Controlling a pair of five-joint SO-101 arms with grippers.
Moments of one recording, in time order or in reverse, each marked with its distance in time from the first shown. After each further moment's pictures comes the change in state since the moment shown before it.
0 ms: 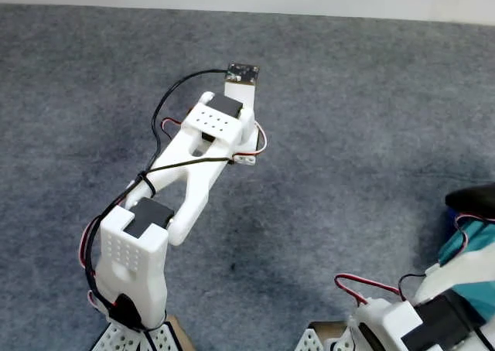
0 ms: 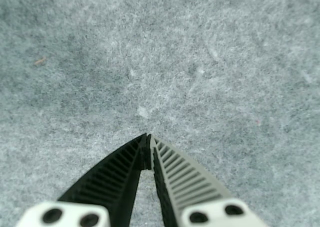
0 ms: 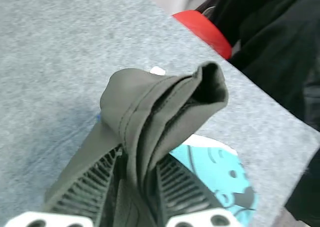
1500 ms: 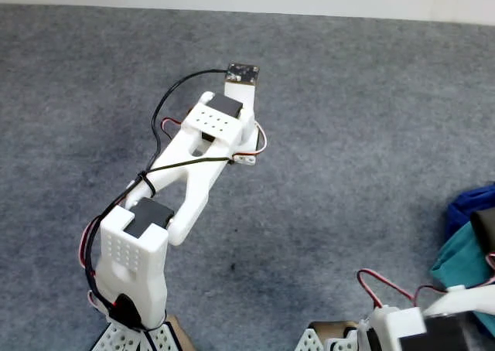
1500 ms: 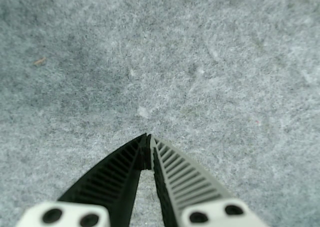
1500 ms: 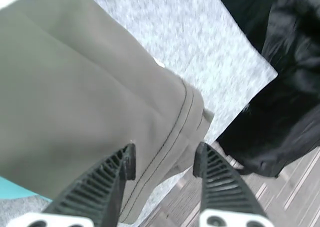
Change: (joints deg) left arm 0.0 0.0 0.0 0.0 0.0; right arm 19.5 -2.8 22.0 -8.8 28.0
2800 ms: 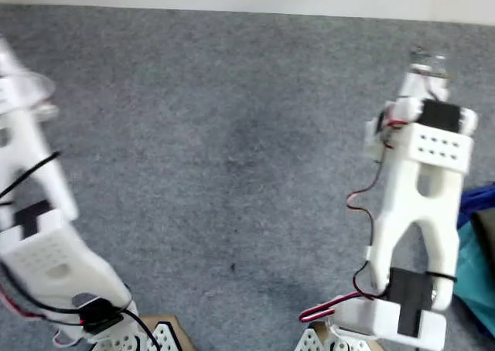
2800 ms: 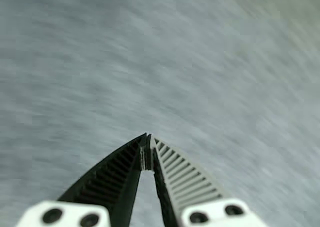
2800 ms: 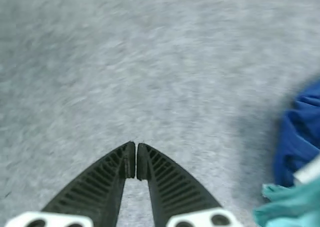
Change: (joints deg) left arm -56.2 0.1 -30.2 21.0 -11.8; right arm -67.6 7.0 -0.3 15.2 -38.8
